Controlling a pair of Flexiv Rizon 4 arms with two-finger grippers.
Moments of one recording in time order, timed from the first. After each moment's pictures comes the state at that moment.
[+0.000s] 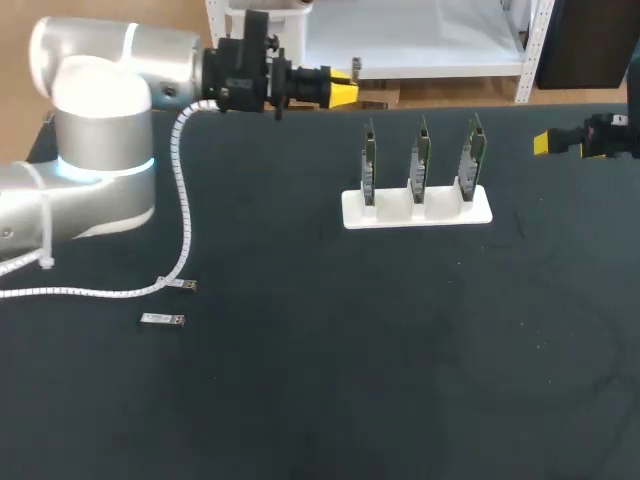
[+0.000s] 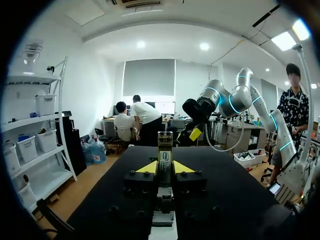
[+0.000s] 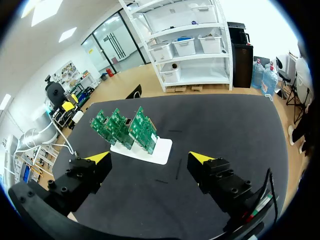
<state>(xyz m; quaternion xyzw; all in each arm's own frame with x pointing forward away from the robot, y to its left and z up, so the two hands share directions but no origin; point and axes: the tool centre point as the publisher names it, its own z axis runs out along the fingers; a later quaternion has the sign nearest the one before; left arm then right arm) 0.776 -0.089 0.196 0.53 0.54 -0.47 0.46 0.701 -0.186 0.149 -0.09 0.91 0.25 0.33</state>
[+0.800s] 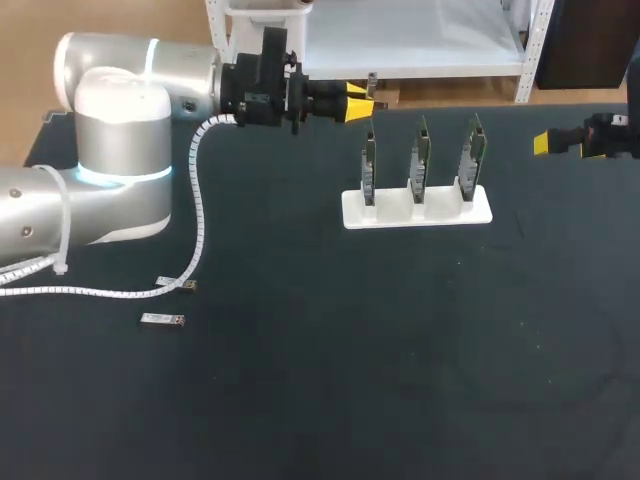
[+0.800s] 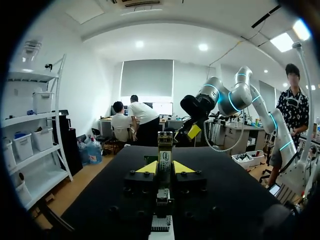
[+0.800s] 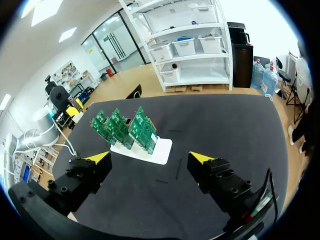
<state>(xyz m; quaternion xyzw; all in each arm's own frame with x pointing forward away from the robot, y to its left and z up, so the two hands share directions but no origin) 0.768 -0.107 0.181 0.52 0.54 -0.49 0.45 0.701 -0.186 0.149 -0.09 0.91 0.25 0.33</state>
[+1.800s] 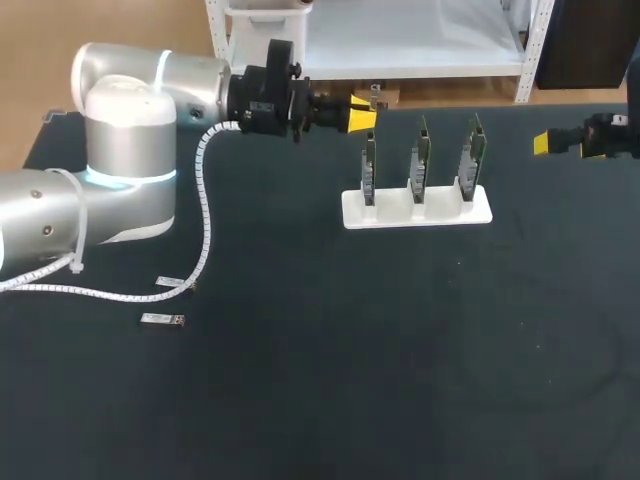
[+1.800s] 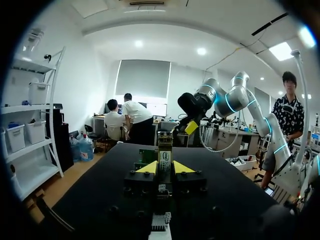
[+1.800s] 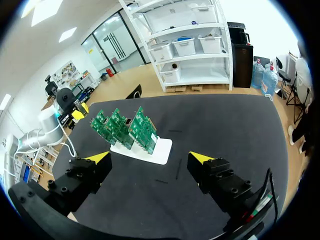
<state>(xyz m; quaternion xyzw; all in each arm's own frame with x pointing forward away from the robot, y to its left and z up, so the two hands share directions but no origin) 0.769 -0.111 0.161 0.52 0.53 -0.52 0.43 0.701 -0.186 0.149 -0.09 0.91 0.25 0.33</state>
